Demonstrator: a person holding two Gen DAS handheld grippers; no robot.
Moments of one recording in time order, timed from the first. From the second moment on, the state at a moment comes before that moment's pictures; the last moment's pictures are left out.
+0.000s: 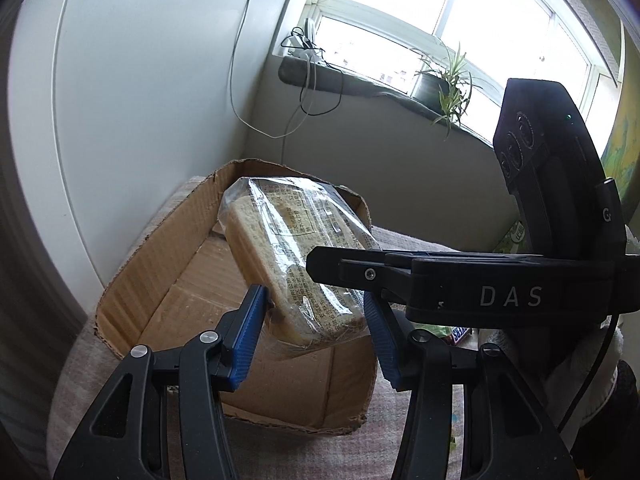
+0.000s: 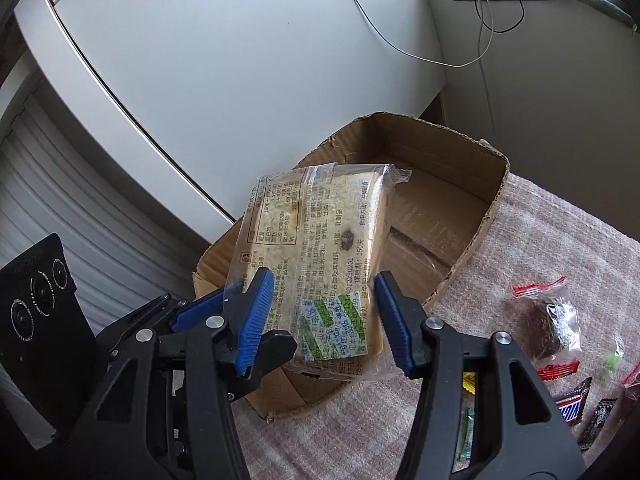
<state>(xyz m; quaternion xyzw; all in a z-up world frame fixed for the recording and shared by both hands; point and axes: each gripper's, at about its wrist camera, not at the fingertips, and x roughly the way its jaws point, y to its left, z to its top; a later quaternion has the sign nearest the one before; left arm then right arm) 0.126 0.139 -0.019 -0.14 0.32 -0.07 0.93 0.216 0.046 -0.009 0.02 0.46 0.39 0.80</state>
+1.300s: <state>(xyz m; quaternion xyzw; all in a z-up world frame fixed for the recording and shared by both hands) 0.082 0.107 -0.006 -0.12 0.34 -0.05 0.93 0.177 -0.063 0.020 -0.01 0.42 0.30 0.86</state>
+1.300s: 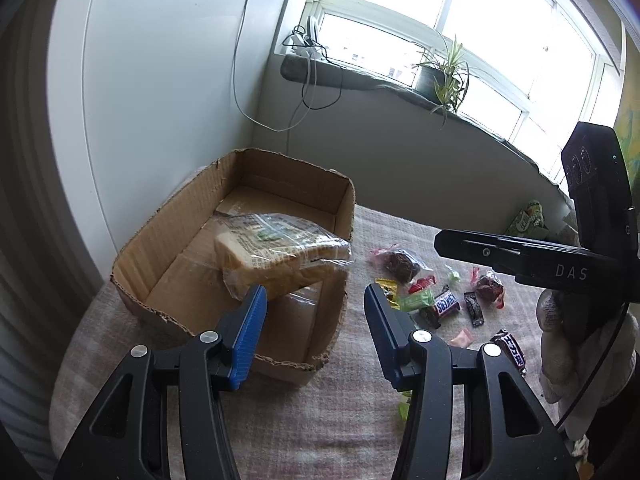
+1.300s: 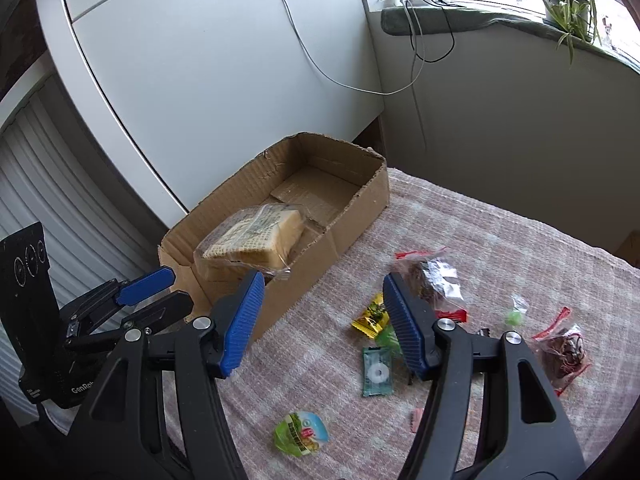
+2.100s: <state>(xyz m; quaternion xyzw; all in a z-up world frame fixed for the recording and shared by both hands) 0.062 0.009 -0.052 -0.06 0.42 -0.13 0.90 0.124 -0.225 -0.041 -0.05 0.48 0.16 0.86</state>
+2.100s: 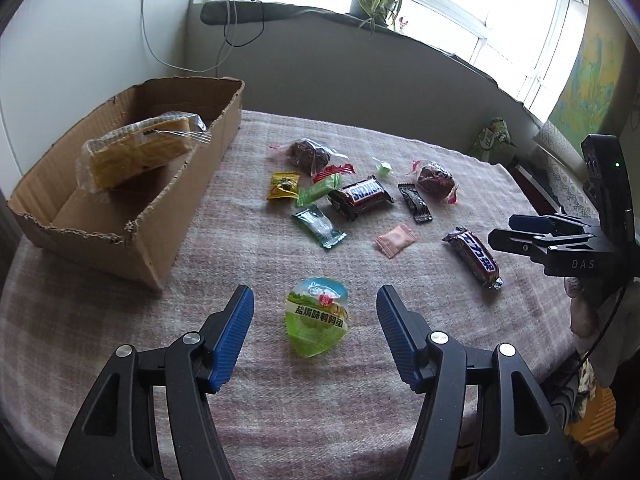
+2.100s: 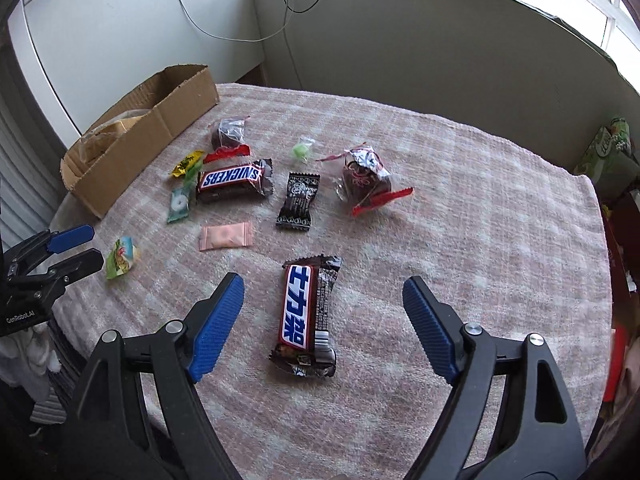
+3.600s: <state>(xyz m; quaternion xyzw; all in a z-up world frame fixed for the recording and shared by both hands) 0.071 -0.001 -0.062 -0.02 0.42 -0.12 0.90 0.136 -0.212 -0.062 -0.07 0.51 0.17 0.84</state>
